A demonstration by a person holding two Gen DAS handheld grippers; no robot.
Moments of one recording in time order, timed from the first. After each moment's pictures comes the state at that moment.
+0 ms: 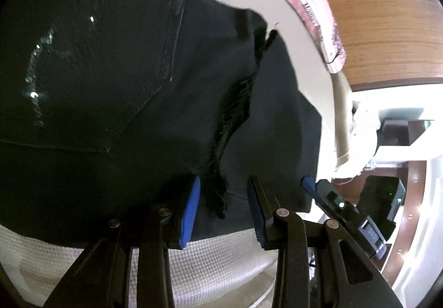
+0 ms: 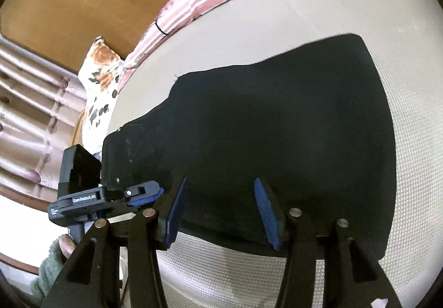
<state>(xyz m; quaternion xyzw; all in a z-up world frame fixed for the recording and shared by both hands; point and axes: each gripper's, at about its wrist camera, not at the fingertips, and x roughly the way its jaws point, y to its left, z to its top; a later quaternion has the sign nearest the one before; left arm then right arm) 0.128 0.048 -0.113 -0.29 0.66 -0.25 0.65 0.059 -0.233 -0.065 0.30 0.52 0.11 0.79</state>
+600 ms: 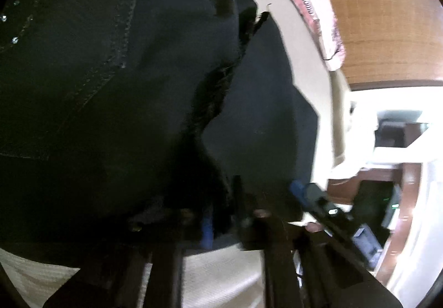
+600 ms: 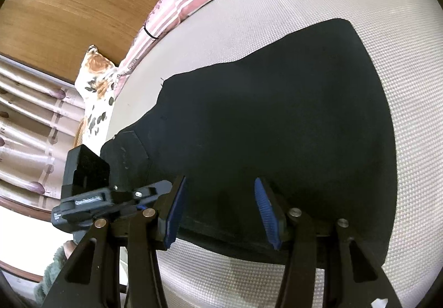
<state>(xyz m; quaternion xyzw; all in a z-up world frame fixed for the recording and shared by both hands) 0.133 0.016 -0.124 -0.29 0.66 -0.25 0.64 0.059 -0.240 -0.077 0.32 0.52 0.10 0.78</state>
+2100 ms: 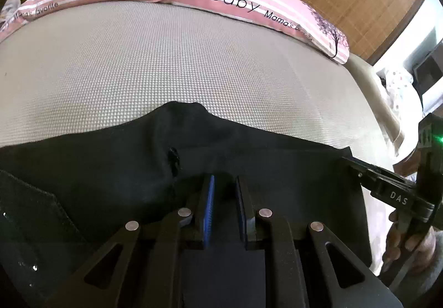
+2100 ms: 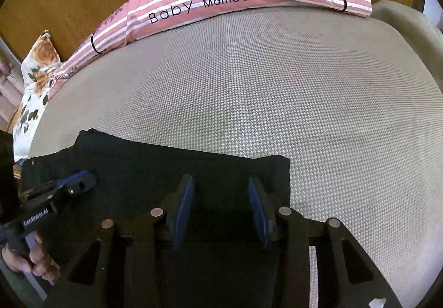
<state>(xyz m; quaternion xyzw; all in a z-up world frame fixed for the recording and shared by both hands) 0.201 -0.048 -0.092 -0.06 0.55 -0.25 0.80 0.142 -0.280 -0.075 0.14 0.53 -0.02 0.84</state>
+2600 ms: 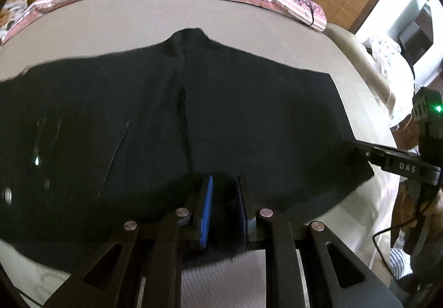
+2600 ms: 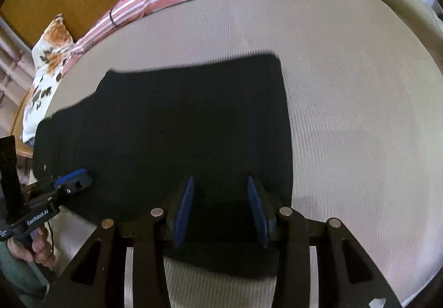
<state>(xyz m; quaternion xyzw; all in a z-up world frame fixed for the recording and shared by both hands) 0.089 0.002 -0.081 -0.02 0.54 -0.27 0.79 0.035 -0.259 -0.074 0.15 0.56 0.00 0.82</state>
